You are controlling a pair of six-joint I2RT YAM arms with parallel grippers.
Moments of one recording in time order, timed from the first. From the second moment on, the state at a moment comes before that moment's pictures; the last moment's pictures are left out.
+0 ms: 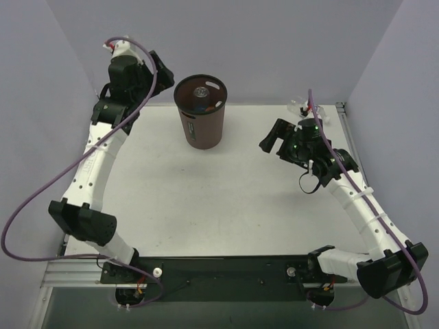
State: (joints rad) left arm -0.28 1.67 1.98 -0.51 -0.17 -0.55; right arm 0.38 1.17 1.17 -0.60 0.03 0.63
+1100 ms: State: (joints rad) left arm -0.22 0.87 1.07 -0.83 -0.08 -0.73; right arm -0.03 2.09 1.81 -0.51 0.26 1.55
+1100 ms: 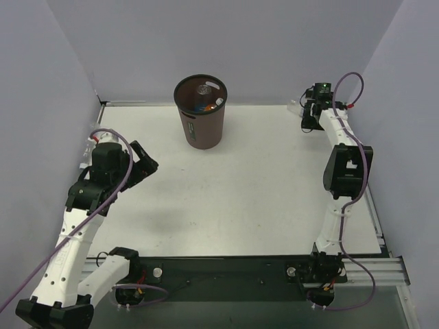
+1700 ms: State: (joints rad) left arm -0.22 1.20 1.34 -0.90 -0.17 -0.73; right arm -0.08 2.67 2.33 -0.39 0.28 1.91
